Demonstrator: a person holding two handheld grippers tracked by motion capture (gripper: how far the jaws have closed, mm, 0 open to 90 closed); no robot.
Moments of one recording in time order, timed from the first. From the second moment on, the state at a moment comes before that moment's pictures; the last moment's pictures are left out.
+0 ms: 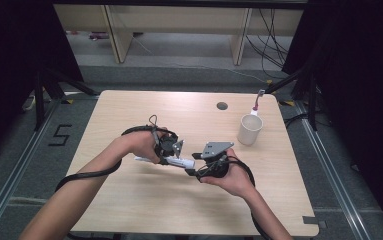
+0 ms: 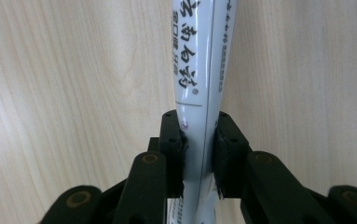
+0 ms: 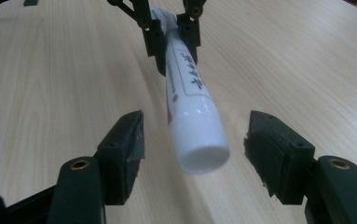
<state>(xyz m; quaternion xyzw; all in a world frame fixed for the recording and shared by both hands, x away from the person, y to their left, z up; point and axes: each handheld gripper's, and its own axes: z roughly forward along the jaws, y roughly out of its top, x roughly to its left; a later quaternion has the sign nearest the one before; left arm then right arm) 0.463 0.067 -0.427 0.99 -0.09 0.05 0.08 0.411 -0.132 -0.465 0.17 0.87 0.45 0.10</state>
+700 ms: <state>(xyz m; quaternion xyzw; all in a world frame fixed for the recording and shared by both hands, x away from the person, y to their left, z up) 0.457 0.056 -0.424 0.99 -0.09 0.04 0.11 0.415 -0.117 -0.476 0.17 0.87 0.45 0.09</state>
